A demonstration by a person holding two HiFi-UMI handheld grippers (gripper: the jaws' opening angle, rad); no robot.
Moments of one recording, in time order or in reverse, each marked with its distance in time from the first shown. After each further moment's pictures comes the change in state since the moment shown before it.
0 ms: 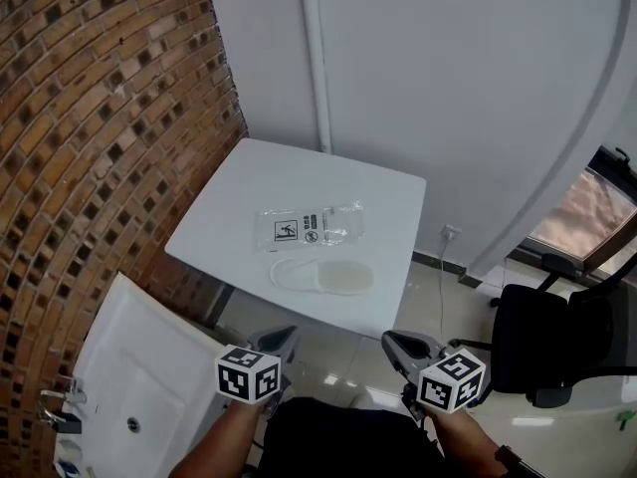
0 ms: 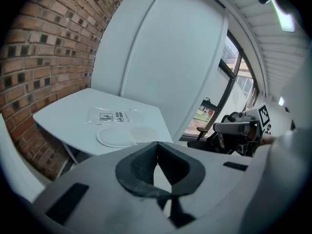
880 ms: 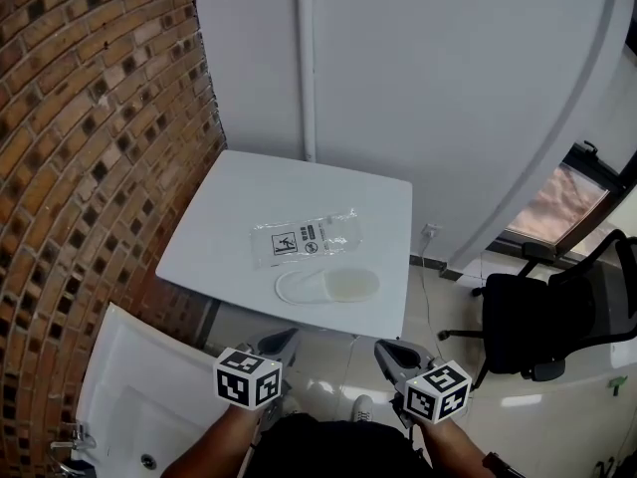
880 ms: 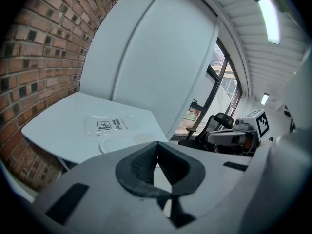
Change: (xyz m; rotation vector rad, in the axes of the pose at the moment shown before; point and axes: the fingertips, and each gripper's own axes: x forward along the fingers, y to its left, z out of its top) left arm -0.032 0.050 0.034 0.069 0.001 -0.161; right arm 0.054 0.060 -0.004 -0.006 -0.004 -0.210
